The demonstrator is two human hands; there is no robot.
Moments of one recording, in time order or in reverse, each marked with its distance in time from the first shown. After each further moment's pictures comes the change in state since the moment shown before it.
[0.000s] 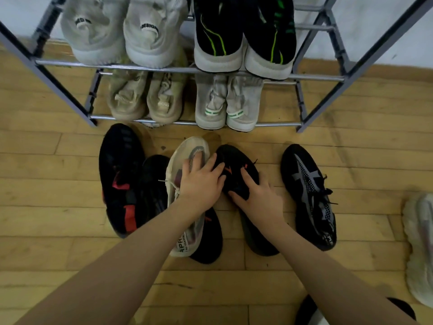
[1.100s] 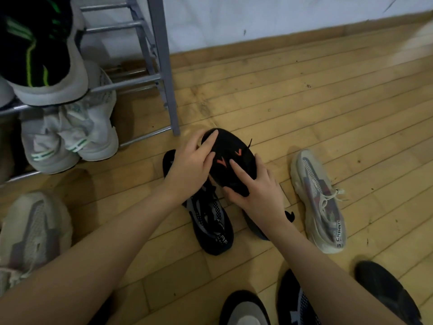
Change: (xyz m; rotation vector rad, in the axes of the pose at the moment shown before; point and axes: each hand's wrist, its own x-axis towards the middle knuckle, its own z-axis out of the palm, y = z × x) left_hand 0.108 0.218 -0.016 -0.508 0.267 0.648; right_hand -0.043 0.214 -0.066 0.102 0.299 0.197
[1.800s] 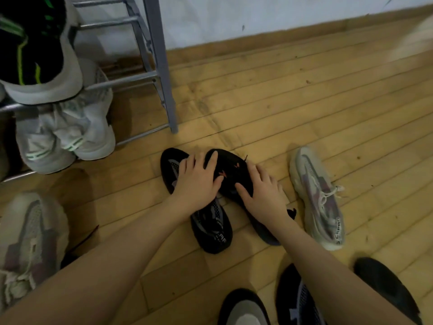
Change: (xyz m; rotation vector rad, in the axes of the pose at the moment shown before) left_hand -0.020 0.011 0.030 0.336 -0.382 -0.261; right_hand 0.000 0.024 0.024 0.023 -0.164 0.236
